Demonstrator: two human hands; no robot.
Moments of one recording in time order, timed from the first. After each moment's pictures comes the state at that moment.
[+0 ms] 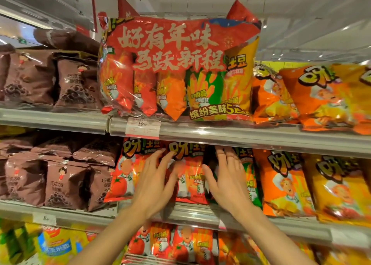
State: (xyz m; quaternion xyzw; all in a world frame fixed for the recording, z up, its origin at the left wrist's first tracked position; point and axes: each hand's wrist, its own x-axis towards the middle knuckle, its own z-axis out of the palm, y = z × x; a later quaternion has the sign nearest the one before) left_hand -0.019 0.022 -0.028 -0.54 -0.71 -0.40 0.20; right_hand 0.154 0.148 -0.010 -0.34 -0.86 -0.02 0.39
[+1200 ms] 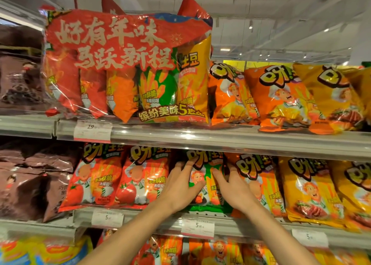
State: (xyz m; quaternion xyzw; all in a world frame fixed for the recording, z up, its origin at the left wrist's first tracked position) left_hand 0.081 0.152 -0.031 -0.59 -0.72 -0.36 0.02; right_hand 0.243 0.230 -0.005 -0.47 -0.80 0.26 0.27
